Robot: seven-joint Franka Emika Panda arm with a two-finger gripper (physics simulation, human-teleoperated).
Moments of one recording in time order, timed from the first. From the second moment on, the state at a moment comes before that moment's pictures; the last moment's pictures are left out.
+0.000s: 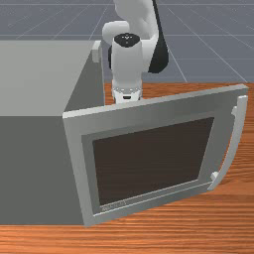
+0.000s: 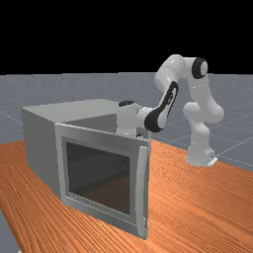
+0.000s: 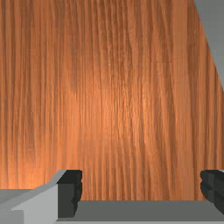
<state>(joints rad) 0.00 0.39 0.00 -1.96 0.00 2.36 -0.79</state>
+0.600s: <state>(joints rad) -0.01 0.44 0.00 -1.95 0.00 2.37 -0.79</state>
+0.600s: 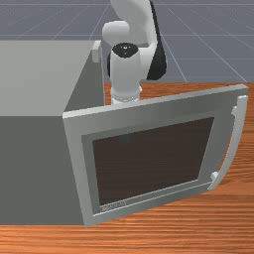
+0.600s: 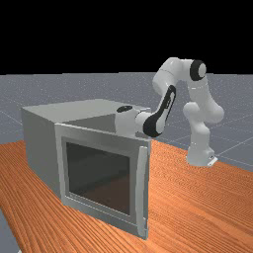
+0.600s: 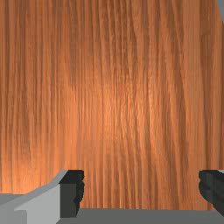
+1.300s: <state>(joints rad) 0.00 0.25 0.00 -1.87 0.00 2.12 -0.79</state>
